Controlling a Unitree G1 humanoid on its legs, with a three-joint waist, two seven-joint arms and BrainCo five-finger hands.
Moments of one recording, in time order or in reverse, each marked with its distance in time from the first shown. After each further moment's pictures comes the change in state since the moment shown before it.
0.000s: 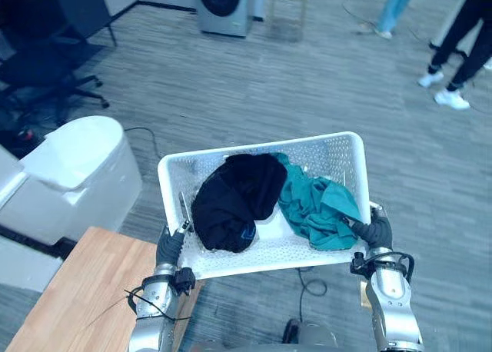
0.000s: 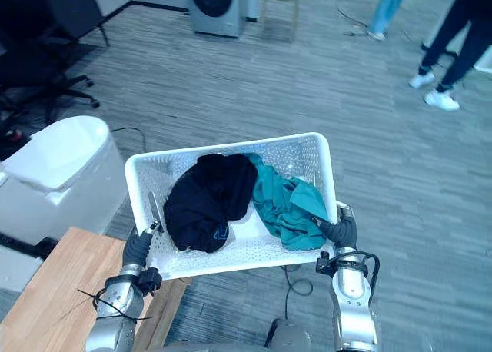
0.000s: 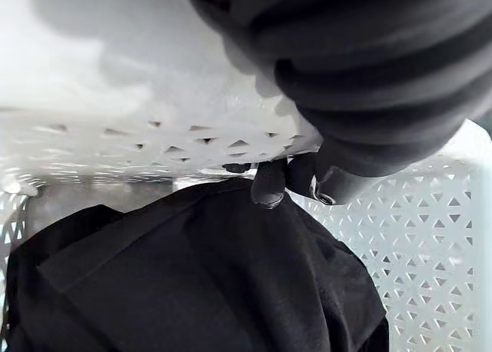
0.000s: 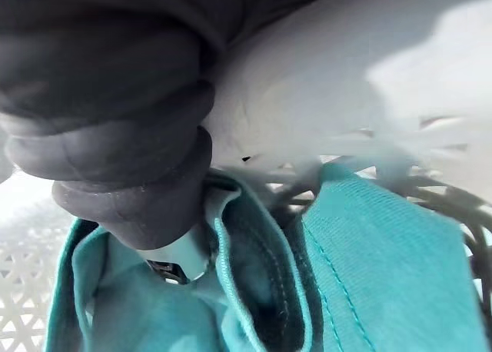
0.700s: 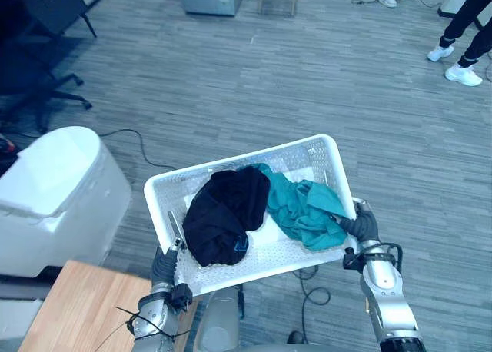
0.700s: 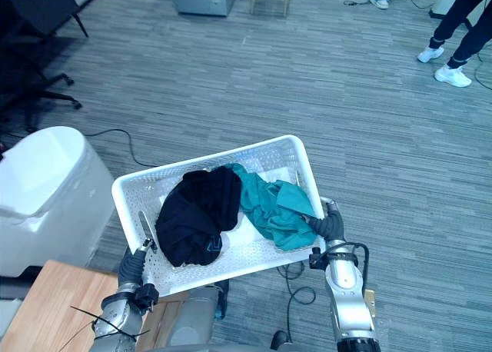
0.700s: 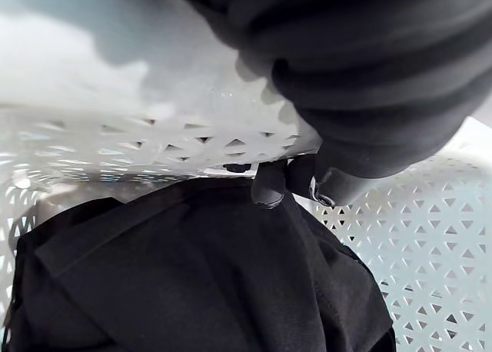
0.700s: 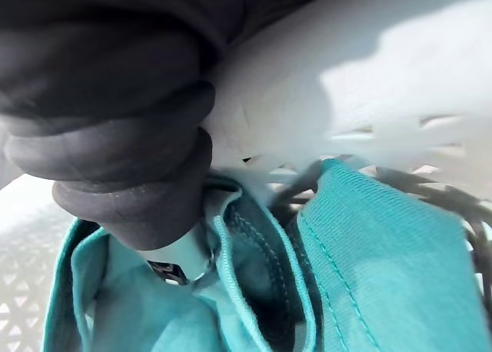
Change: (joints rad) left arm 0.081 -0.016 0.053 -0.005 -0.089 -0.001 0.009; right arm -0.095 -0.052 0.109 0.063 0.005 0.025 -0.002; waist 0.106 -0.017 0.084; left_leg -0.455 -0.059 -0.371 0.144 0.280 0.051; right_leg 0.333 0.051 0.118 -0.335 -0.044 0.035
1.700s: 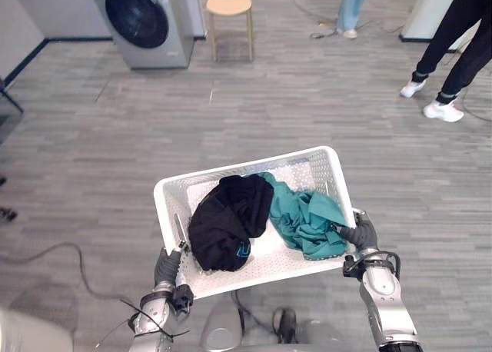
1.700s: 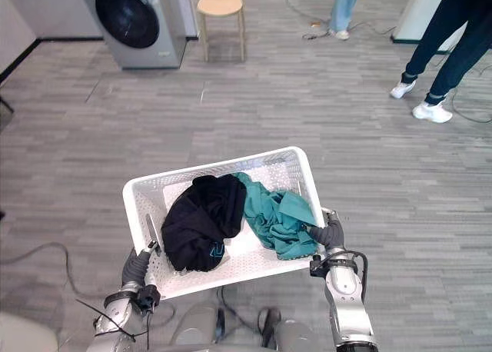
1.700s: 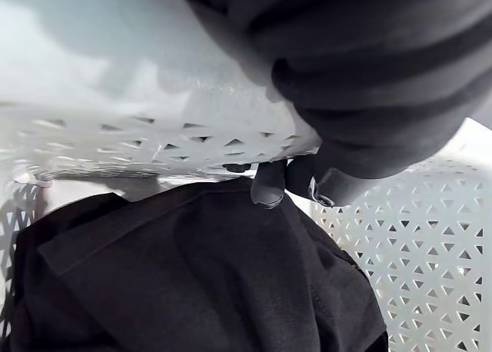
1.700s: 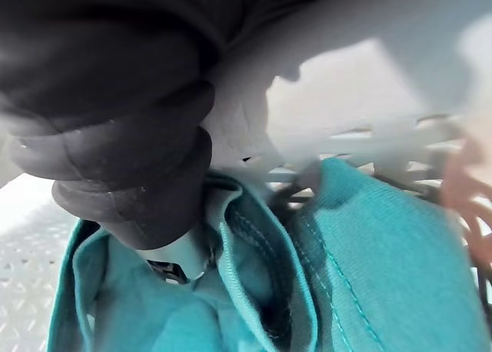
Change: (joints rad) left arm 0.001 0.039 -0.052 0.037 -0.012 0.022 0.016; right arm 0.043 -0.010 -0.004 0.036 0.029 0.008 0.003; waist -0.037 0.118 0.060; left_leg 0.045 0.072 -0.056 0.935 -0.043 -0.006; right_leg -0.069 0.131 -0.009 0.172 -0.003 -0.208
